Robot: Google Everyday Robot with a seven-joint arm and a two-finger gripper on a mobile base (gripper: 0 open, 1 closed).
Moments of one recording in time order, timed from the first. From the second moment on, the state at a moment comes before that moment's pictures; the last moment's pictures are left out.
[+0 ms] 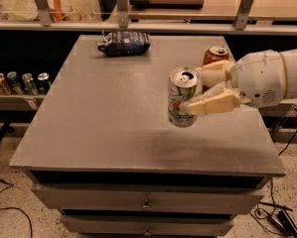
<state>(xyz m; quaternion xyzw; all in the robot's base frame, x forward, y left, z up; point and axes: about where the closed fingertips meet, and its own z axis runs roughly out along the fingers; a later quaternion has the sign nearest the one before) 0.457 -0.101 0.956 -0.55 0.60 0.32 0.48</state>
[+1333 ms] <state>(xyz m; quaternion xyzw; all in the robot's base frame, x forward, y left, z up) 0.607 -0.026 0.943 -0.48 0.66 0.28 0.51</state>
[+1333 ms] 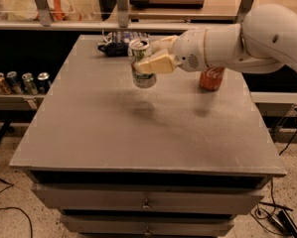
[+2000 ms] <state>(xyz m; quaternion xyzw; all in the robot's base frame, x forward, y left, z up) 0.663 -0.026 0.955 -0.46 0.67 0.24 0.53</state>
